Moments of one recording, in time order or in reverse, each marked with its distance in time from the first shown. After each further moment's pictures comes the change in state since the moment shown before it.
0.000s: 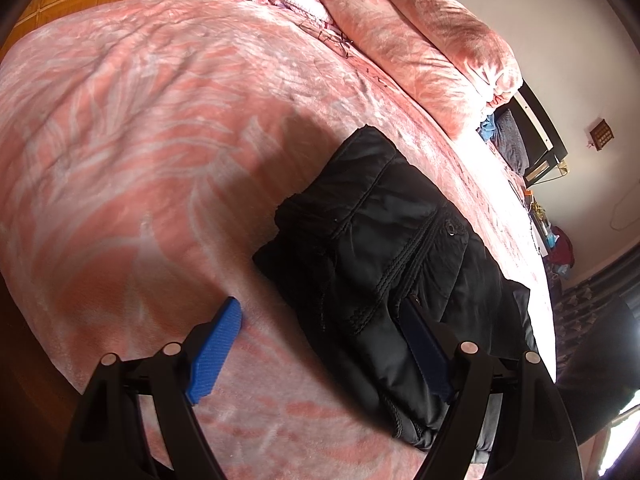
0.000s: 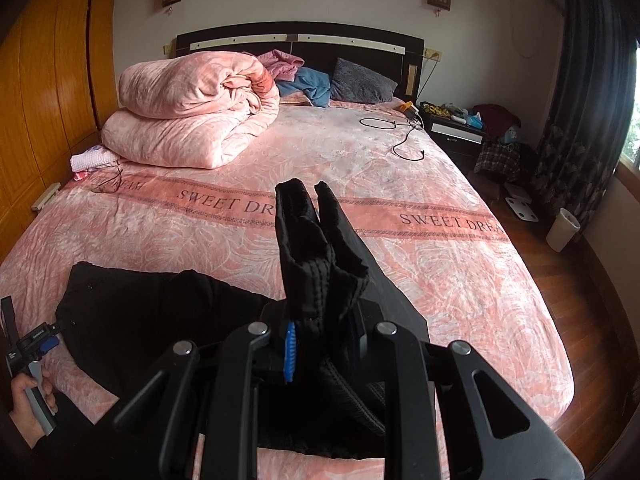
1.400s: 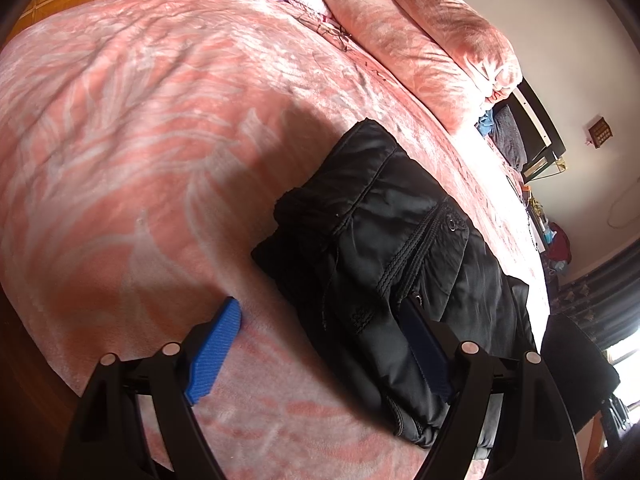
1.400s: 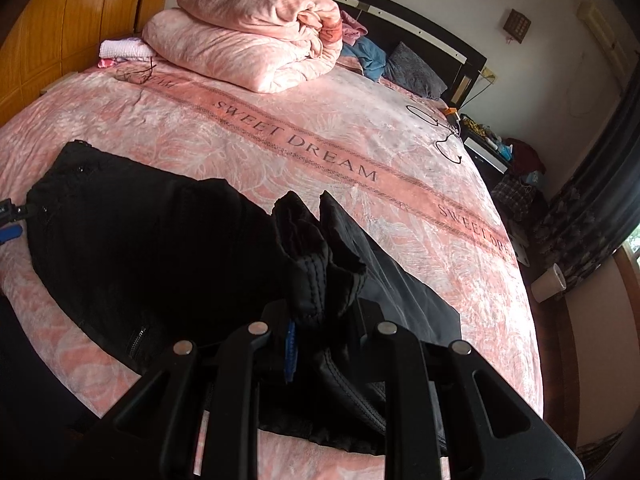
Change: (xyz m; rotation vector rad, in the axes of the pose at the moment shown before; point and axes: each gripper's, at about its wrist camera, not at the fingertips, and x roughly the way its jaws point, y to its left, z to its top) left arm 0.004 0.002 -0.002 0.001 0.024 -0.014; right arm 0.061 0.098 -0.063 -0.324 0.110 -0.060
